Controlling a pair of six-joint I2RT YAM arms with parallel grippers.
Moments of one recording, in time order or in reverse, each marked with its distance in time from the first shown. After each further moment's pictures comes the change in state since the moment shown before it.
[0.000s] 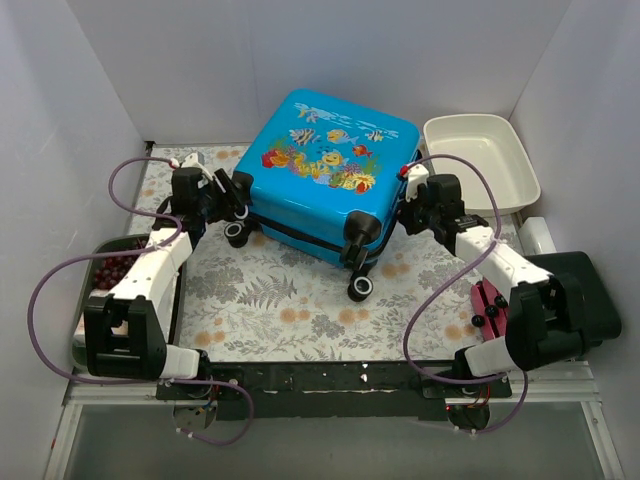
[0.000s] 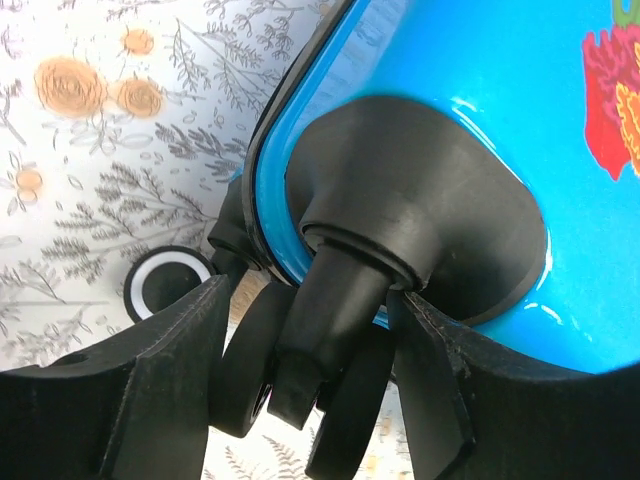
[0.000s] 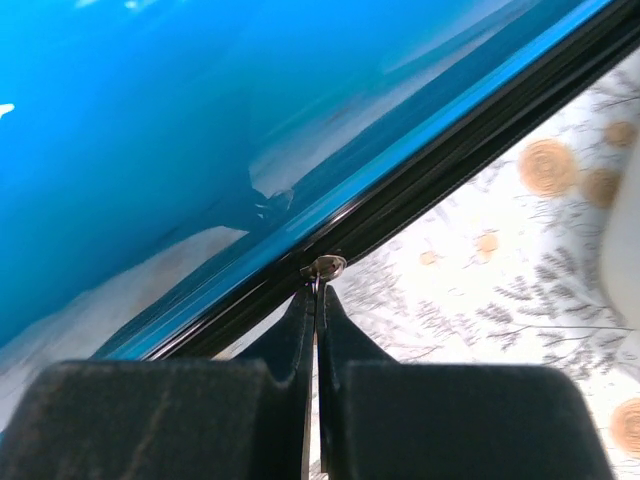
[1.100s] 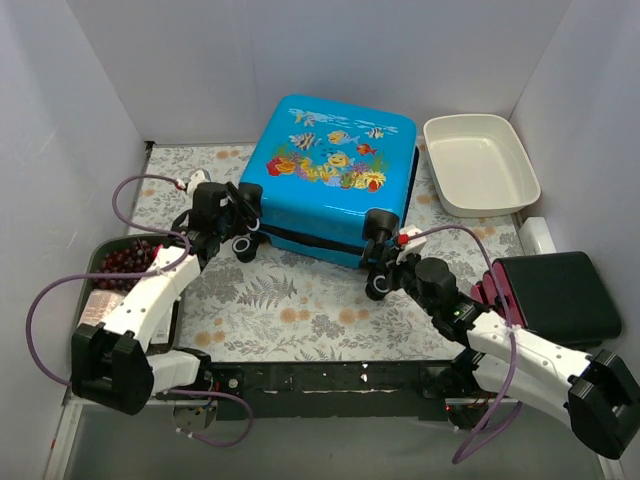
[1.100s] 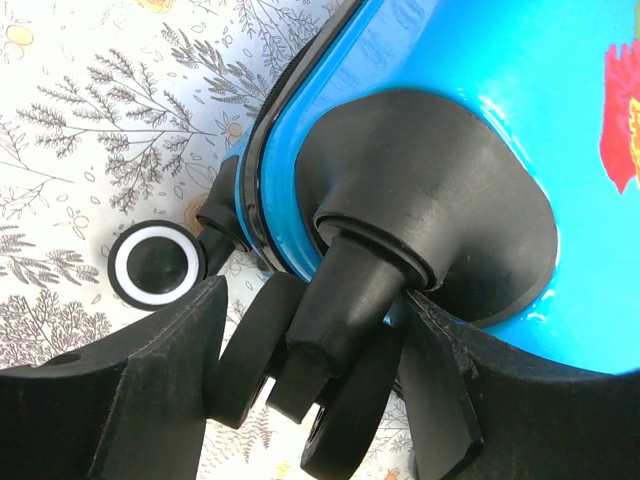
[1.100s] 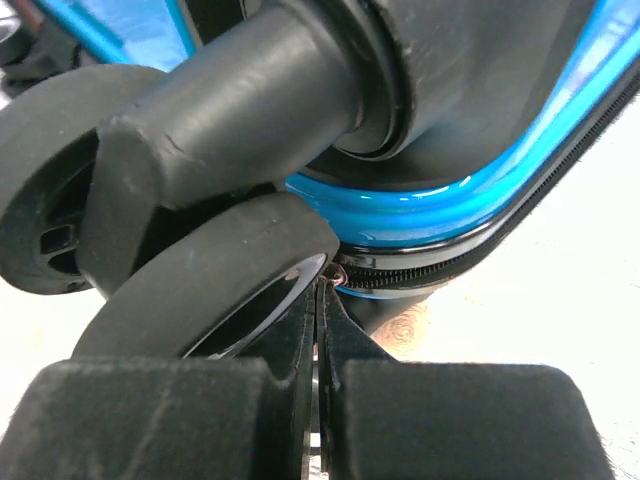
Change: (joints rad) left arm -0.207 -0.141 -0.037 -0.181 -0.277 -0.298; right arm 0.470 -0.586 -0.619 0.388 0.340 0.296
